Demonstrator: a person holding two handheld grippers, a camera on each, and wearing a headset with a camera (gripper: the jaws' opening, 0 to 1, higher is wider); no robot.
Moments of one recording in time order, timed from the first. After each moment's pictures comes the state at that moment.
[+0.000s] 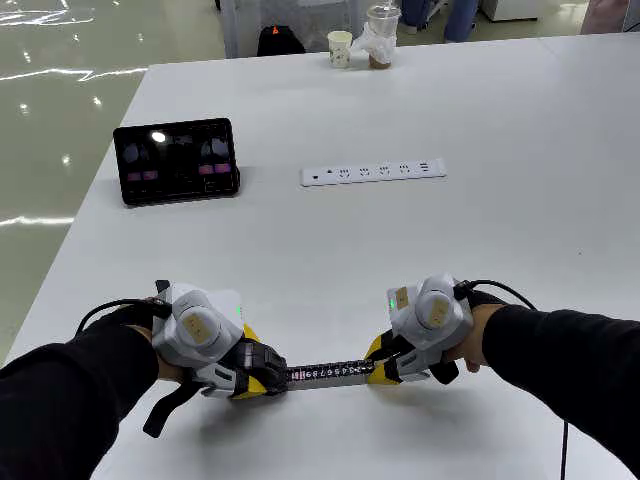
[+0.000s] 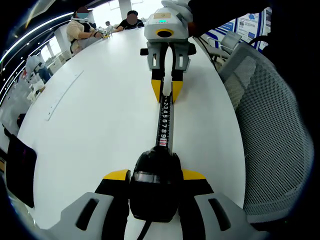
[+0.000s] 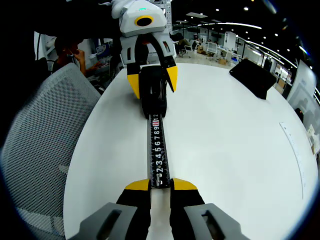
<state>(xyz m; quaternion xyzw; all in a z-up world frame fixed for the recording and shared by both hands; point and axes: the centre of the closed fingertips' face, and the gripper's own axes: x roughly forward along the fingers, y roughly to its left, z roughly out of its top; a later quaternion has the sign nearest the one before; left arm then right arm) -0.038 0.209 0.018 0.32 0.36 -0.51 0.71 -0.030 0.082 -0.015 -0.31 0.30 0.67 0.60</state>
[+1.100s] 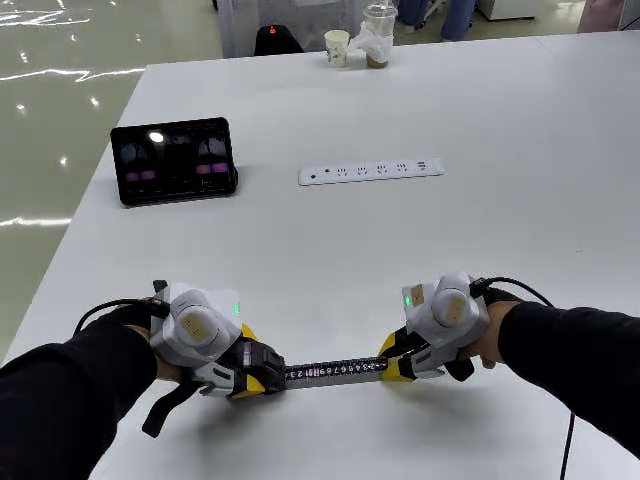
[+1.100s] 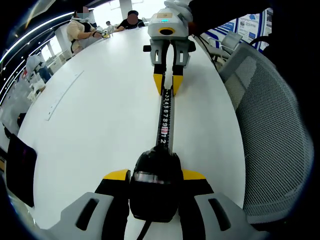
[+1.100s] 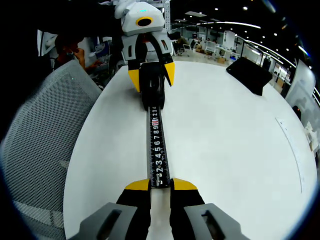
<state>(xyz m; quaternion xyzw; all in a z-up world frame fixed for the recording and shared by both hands) -0.039 0.208 0.018 0.32 0.36 -0.51 0.71 -0.026 0.059 -0.014 -0.31 0.31 0.67 0.60</state>
